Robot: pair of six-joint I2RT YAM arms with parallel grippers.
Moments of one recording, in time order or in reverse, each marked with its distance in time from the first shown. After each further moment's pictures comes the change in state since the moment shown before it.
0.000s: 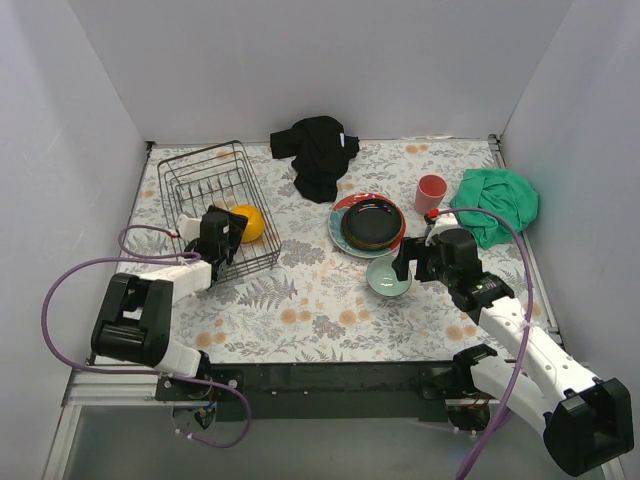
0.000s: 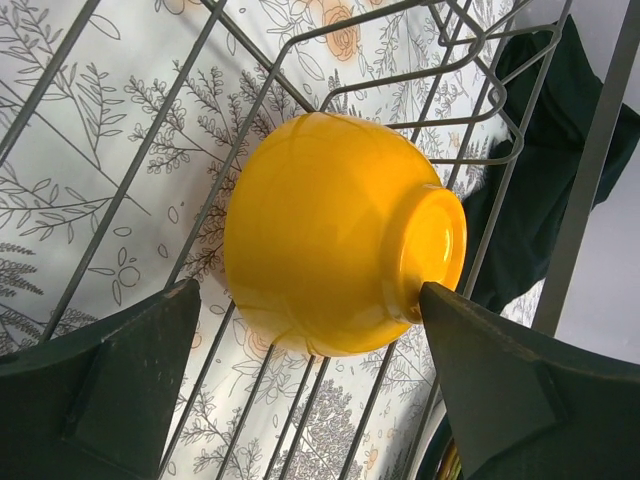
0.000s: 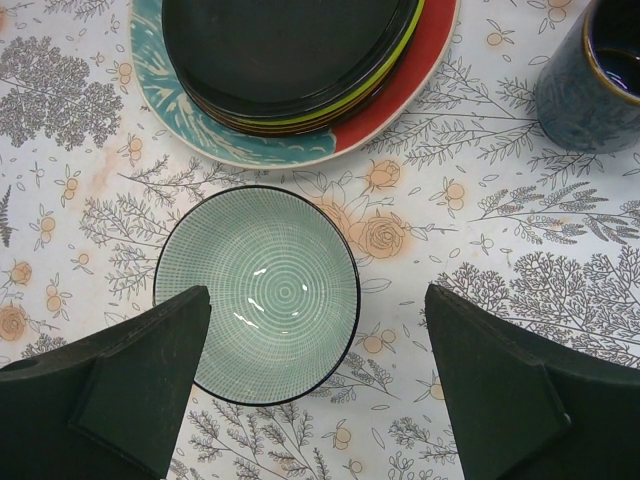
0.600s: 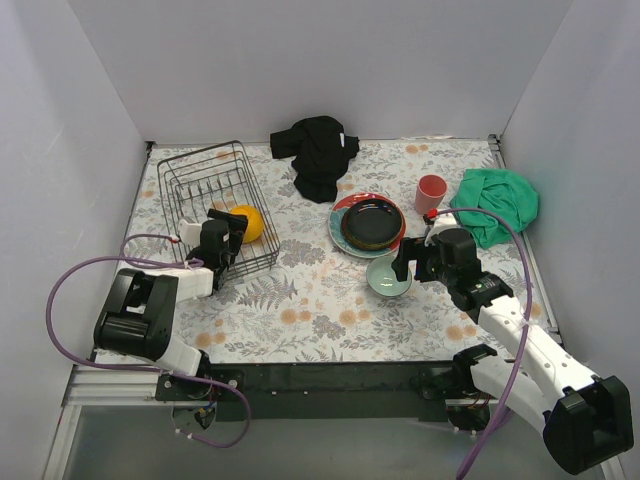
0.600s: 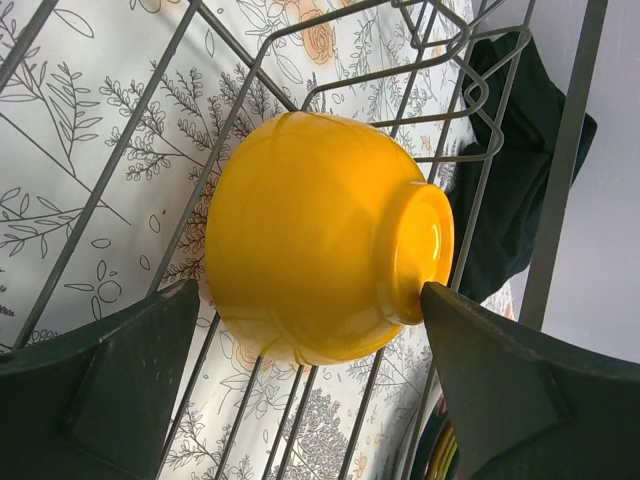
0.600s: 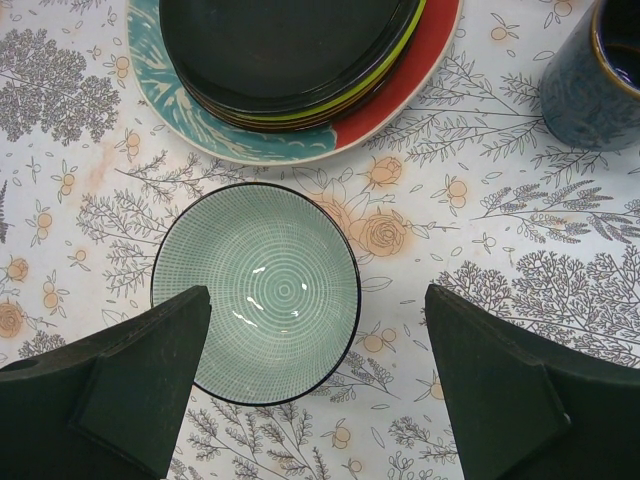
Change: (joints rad) left arm -0.001 0.040 -0.078 0.213 0.003 -0.011; right arm 0.000 0.011 0.000 0.000 -0.005 -0.003
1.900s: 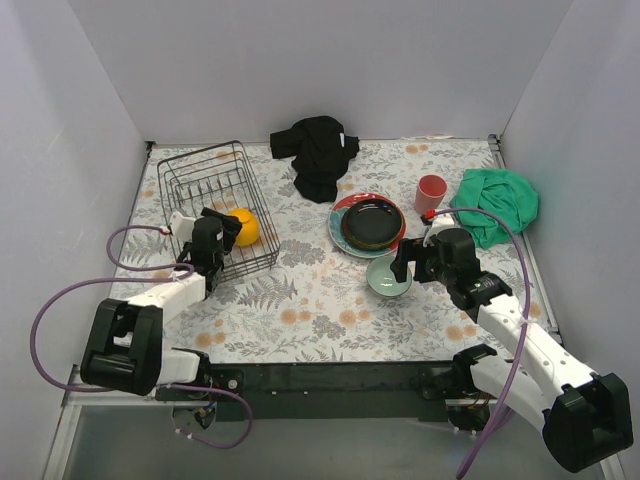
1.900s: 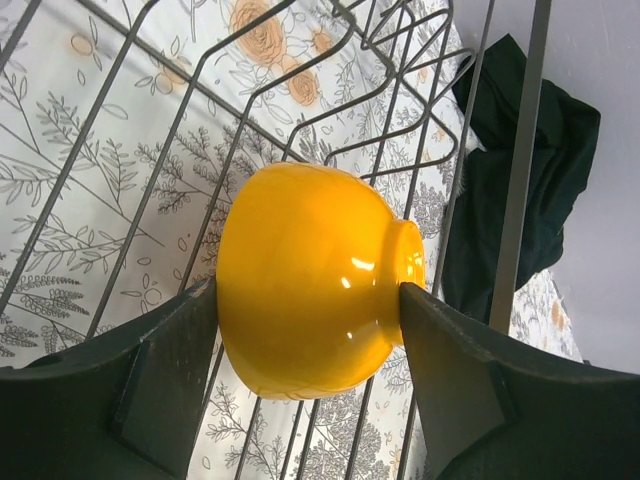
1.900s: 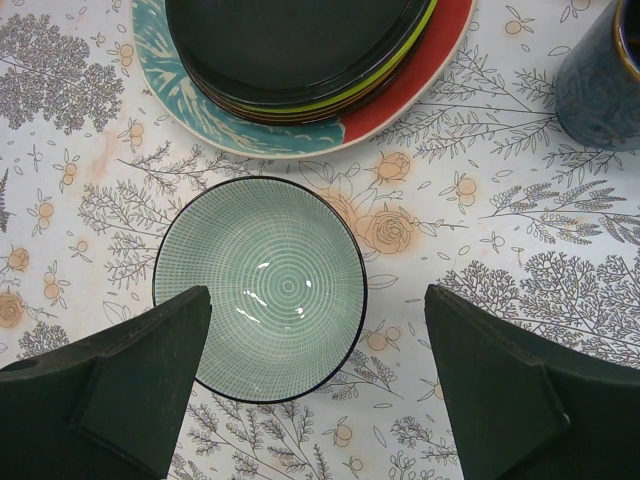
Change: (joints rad) left arm 0.001 -0.179 -0.003 -0.132 -0.061 0.167; right arm 0.000 0.013 0.000 0.001 -0.021 -0.011
